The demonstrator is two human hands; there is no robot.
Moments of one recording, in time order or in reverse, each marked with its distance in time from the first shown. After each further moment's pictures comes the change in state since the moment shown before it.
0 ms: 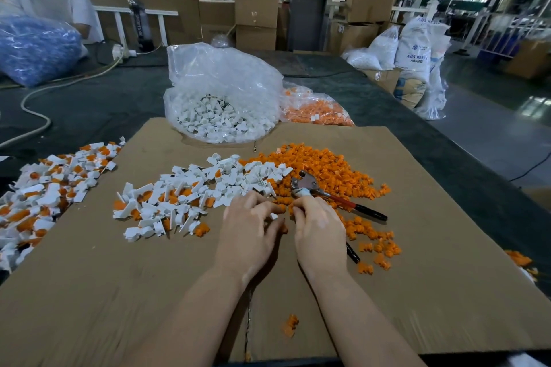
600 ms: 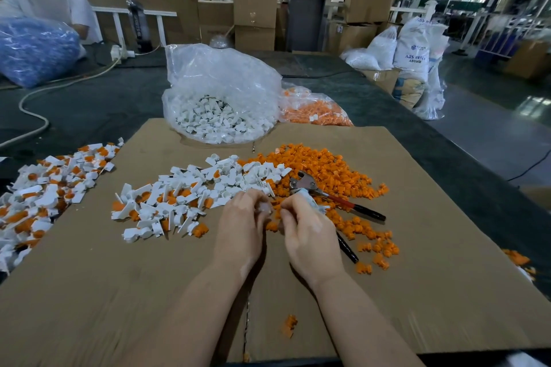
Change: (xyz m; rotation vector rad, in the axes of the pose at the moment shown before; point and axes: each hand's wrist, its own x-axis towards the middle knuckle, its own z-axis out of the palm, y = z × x) left_hand 0.006 0.000 -0.004 -0.148 0.005 -0.160; right_hand -0.002 -0.005 -0.007 0.176 -0.145 -0.101
